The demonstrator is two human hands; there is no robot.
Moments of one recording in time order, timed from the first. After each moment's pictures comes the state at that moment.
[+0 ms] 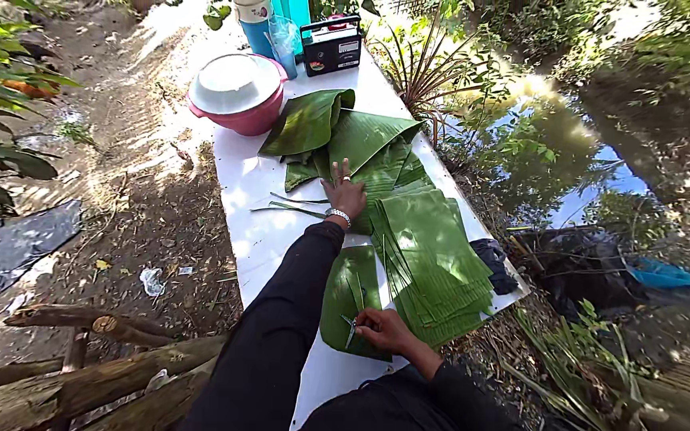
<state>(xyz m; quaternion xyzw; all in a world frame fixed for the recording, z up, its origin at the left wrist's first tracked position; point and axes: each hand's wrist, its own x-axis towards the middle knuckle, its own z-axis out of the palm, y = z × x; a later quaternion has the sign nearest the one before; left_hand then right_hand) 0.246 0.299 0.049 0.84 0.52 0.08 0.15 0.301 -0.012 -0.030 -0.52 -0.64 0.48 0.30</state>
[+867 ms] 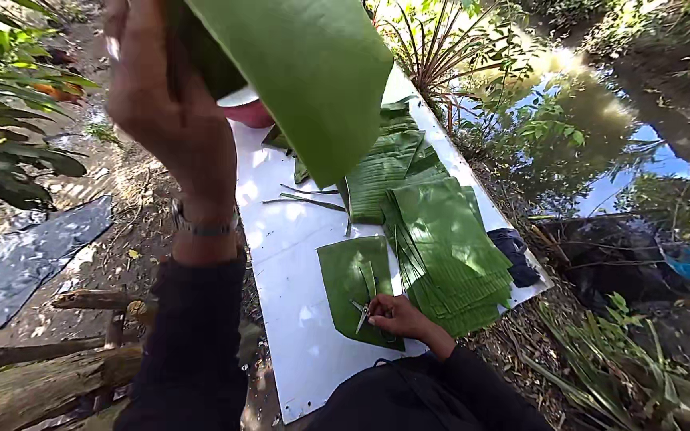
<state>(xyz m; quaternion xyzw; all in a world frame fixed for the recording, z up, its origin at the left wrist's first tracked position) 0.090 0.260 0.311 0.72 0.37 0.58 -0.10 0.308 -0.002 -0.029 -0.48 -0.61 0.56 0.28</state>
